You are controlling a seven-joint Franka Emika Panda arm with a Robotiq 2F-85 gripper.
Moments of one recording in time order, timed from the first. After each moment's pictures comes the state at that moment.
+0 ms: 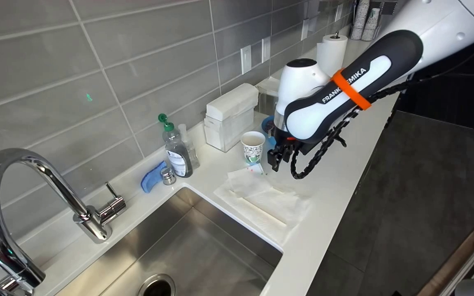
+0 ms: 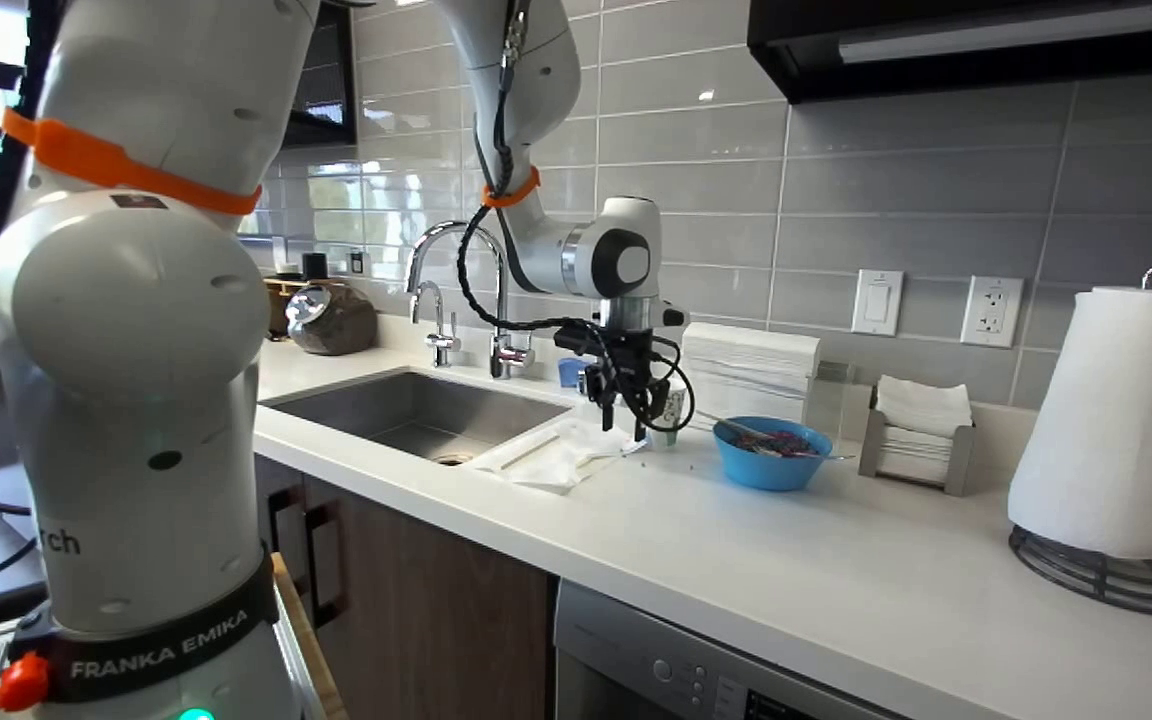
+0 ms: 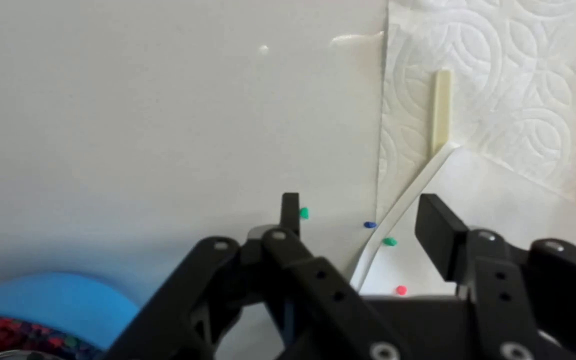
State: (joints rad) arm 0.12 0.31 0.12 -2.20 -0.04 2.59 0.01
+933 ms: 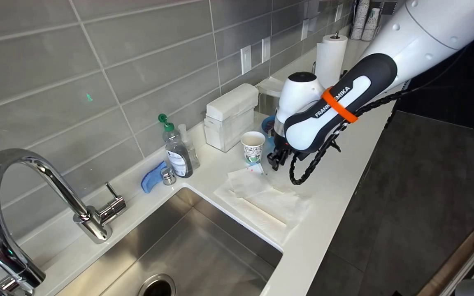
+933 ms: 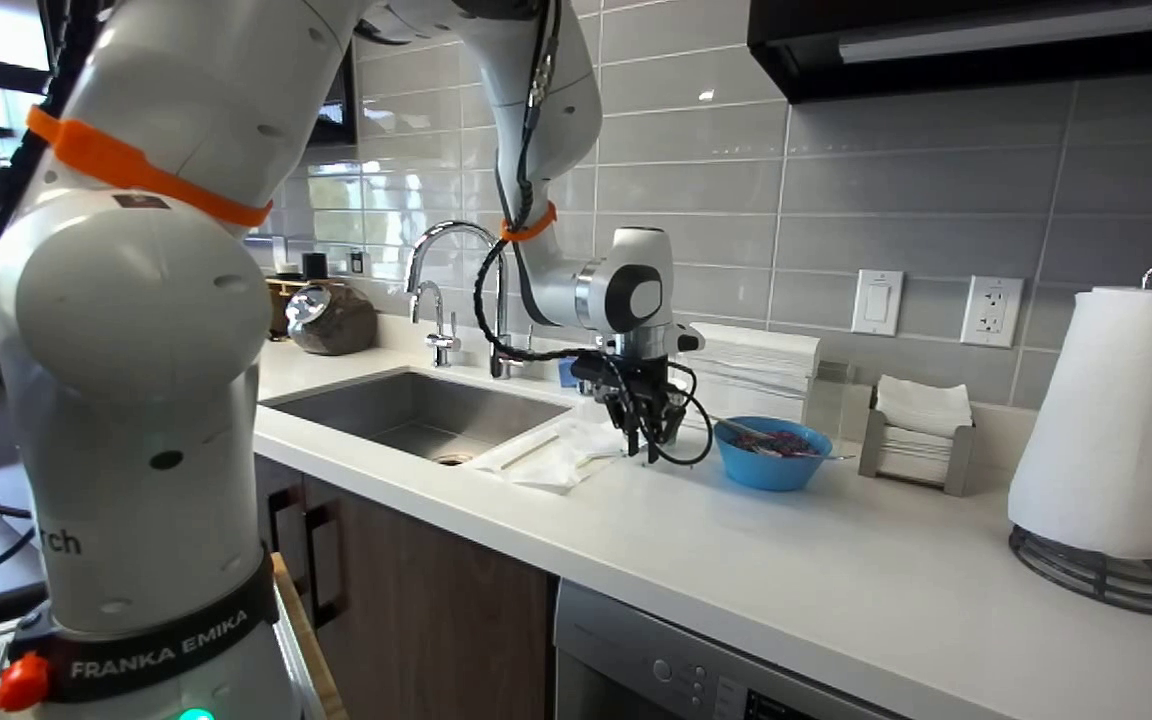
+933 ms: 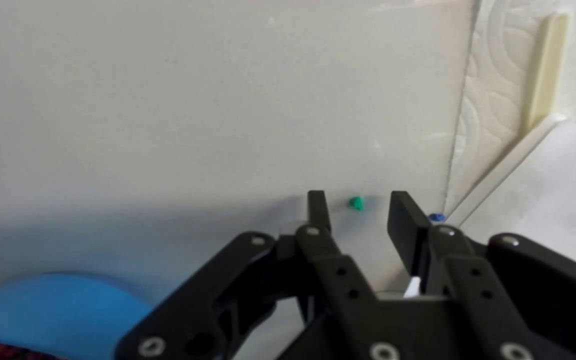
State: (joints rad) arm 0.13 0.42 0.07 -2.17 -0.07 2.73 0.02
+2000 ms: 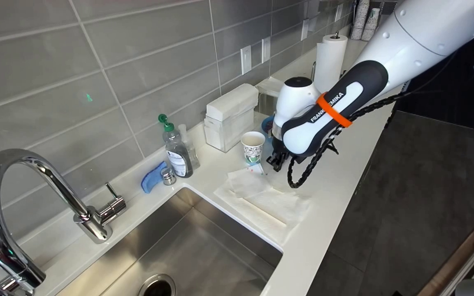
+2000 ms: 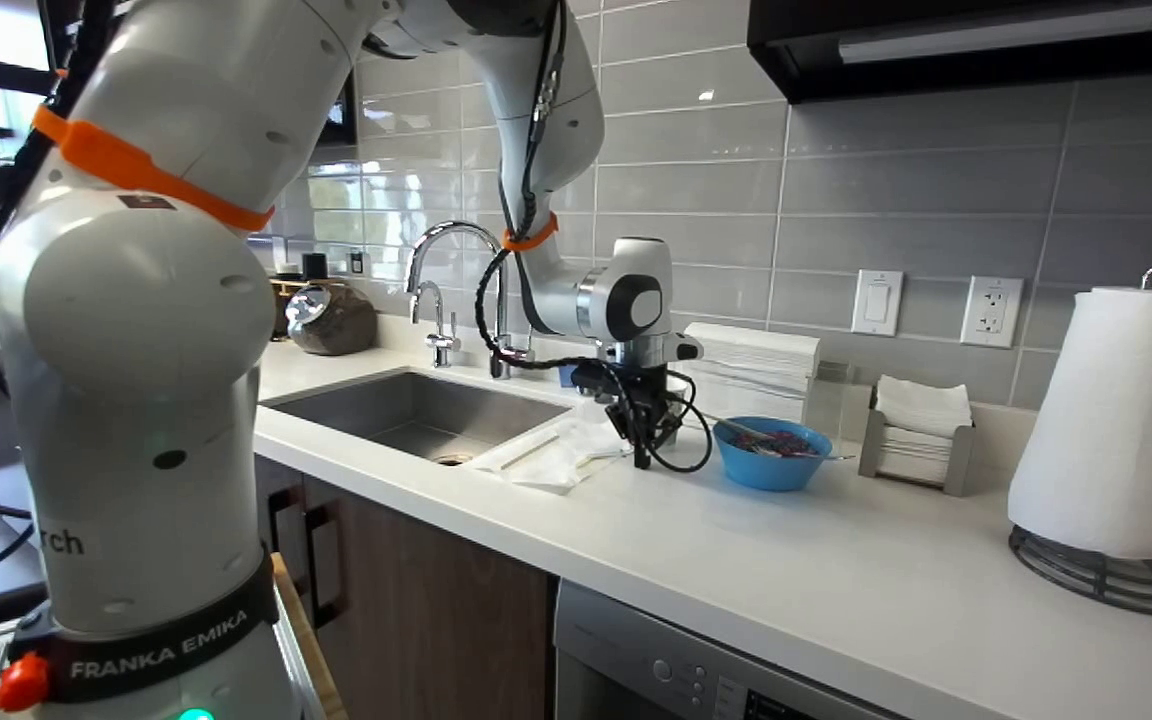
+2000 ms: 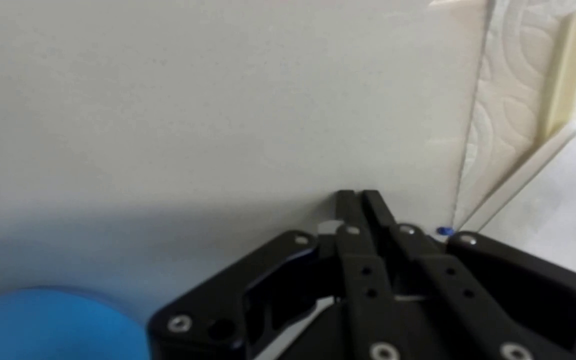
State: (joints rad) arm 0.15 0.46 0.06 -2.14 -0.08 2.73 0.02
